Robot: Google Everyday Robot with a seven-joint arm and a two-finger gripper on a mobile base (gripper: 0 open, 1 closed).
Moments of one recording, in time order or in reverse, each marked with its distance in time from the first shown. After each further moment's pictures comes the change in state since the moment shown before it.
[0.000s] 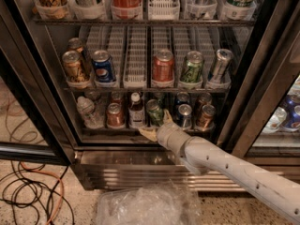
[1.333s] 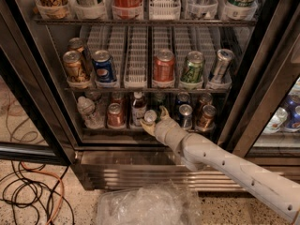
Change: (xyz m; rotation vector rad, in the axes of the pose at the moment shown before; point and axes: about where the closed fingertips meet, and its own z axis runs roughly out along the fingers) arm -0.014 -0.006 0.014 0.013 -0.037 -0.020
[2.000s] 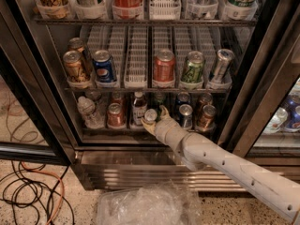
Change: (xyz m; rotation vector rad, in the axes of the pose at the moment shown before) arm -0.001 0.000 0.001 0.000 -0.003 -0.002
